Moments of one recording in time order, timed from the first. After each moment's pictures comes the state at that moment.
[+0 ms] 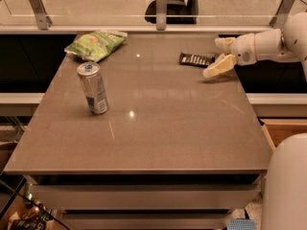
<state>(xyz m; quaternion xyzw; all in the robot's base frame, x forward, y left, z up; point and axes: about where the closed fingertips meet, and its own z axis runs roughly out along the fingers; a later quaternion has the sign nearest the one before) 0.743 -0.204 0.833 -0.48 0.70 0.27 0.46</state>
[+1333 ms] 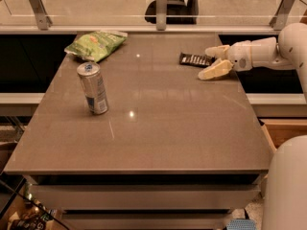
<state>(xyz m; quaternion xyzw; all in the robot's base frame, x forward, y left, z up) 0.744 -0.197 0.811 -0.47 0.70 0.29 0.46</state>
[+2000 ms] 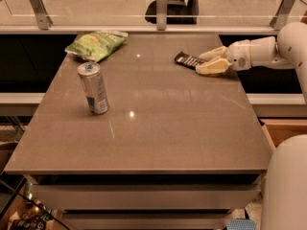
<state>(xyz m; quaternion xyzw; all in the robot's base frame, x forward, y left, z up) 0.745 -0.195 0.812 -0.47 0.70 0.29 0.46</state>
